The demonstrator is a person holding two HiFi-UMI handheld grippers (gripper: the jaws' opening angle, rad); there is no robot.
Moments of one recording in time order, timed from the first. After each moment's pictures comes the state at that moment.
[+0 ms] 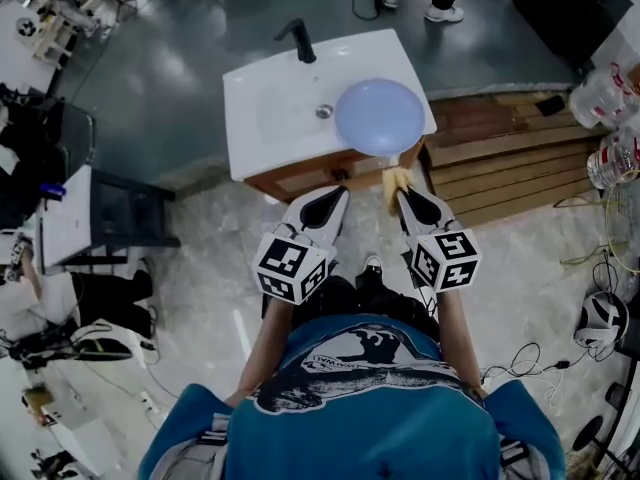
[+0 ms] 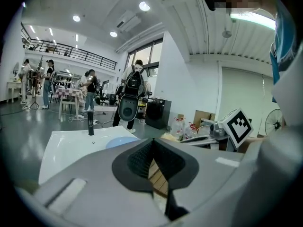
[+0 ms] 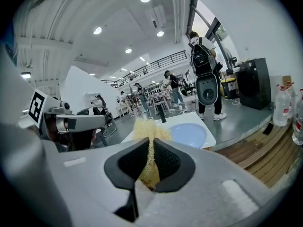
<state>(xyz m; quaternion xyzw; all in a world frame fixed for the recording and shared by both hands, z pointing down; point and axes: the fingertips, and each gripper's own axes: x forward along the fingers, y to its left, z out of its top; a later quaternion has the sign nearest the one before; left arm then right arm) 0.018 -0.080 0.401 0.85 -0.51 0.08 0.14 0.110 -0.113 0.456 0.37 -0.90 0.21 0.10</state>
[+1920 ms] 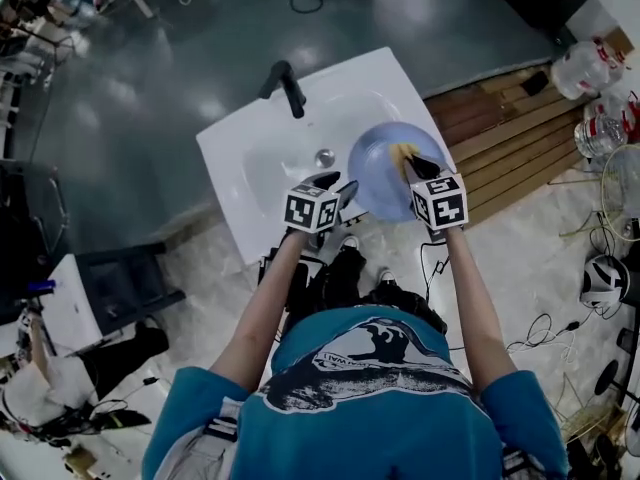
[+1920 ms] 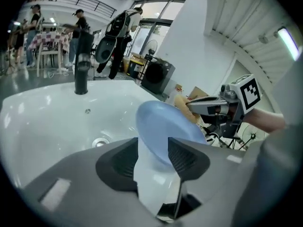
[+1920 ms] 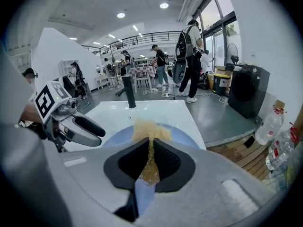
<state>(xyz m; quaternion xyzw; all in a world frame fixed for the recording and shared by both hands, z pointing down) -0.071 -0.308 0.607 0.84 -0.36 0.23 0.33 0.055 -0.347 0.566 0.44 -0.82 0.20 0.29</state>
